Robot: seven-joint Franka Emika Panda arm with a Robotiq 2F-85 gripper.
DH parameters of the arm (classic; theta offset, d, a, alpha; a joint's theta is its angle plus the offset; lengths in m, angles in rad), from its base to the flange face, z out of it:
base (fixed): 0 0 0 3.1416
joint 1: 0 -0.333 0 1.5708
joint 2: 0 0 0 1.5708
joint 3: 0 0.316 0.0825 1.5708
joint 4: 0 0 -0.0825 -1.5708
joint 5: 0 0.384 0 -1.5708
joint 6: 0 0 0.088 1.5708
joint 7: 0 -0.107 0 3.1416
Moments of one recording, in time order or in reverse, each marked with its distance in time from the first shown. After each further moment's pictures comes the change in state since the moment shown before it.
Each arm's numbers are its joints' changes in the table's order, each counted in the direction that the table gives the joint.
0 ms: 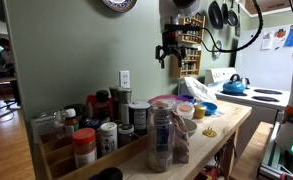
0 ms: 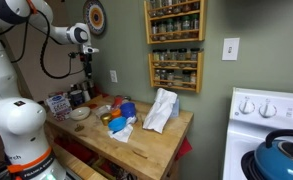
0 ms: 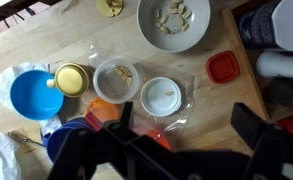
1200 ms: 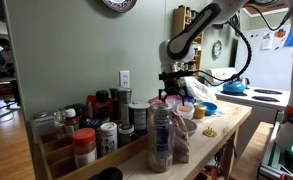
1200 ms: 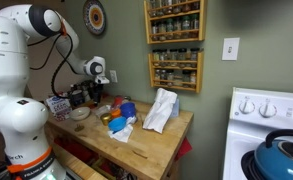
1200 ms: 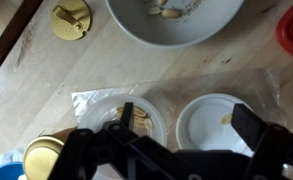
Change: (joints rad) arm -0.087 0.297 -0.163 -0.178 0.044 -0.351 -0.306
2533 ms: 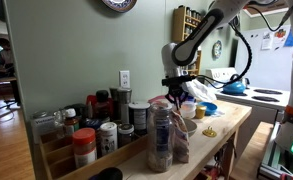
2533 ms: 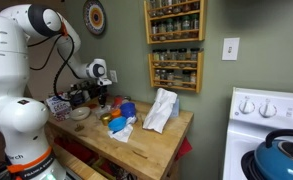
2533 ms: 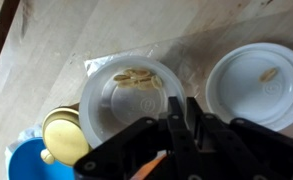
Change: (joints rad) arm -0.011 0.001 -0.055 -0.042 -0.168 -0.046 -0.153
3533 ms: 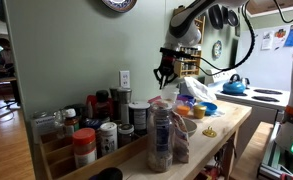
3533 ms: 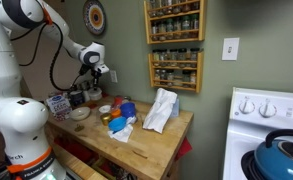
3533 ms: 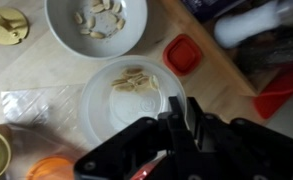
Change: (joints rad) arm 0.013 -0.184 0.040 0.032 0.531 -0.043 0.518
